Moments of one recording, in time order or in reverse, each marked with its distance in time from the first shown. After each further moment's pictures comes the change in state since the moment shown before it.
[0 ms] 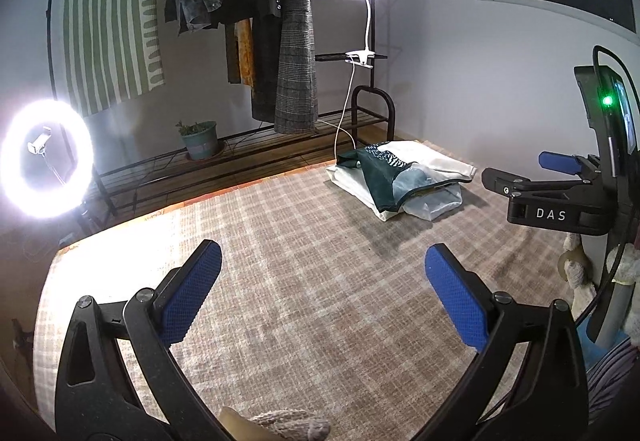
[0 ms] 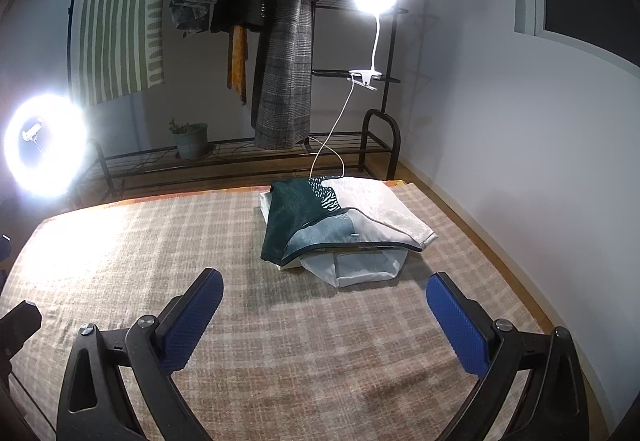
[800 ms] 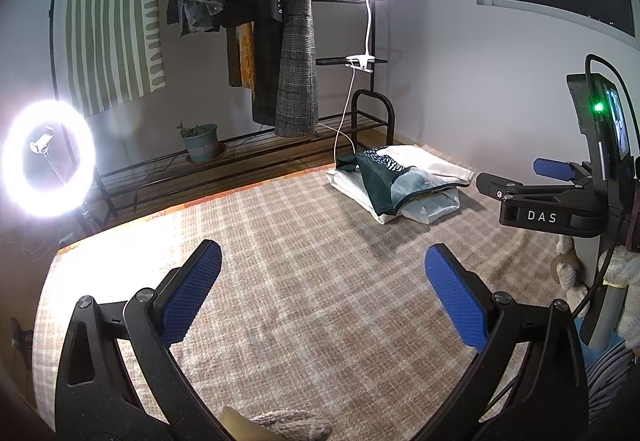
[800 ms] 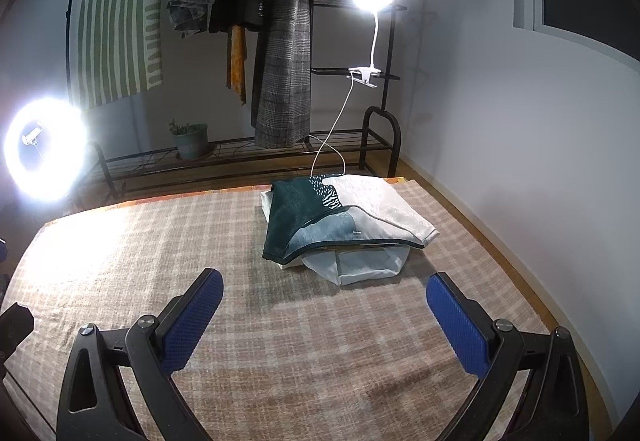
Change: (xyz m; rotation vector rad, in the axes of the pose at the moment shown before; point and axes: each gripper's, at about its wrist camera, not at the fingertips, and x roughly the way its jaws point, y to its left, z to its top) left arm -0.004 0.000 0.000 -0.003 -0.005 0.001; right arm 0.000 -0.002 0.000 0.018 0.005 0.009
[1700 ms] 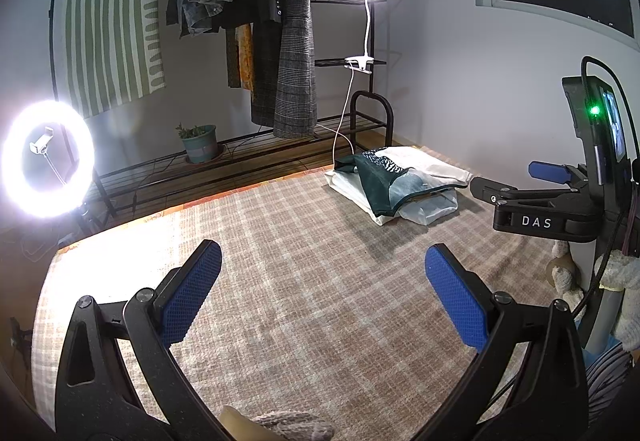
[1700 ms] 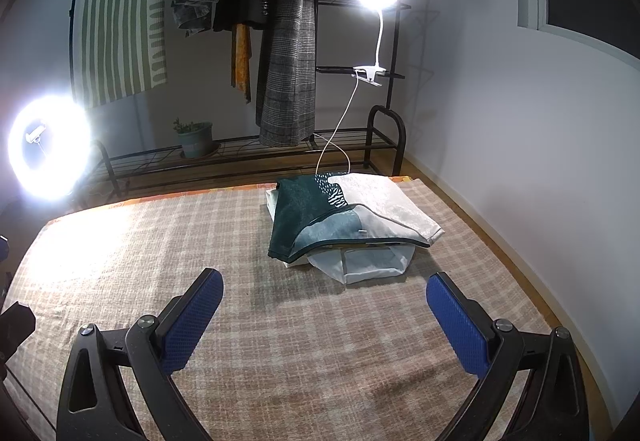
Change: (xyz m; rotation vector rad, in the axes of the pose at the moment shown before) left arm -0.001 -0.003 0.000 -0.006 -0.001 0.004; right arm 0.005 0.000 0.002 -0.010 0.003 0.017
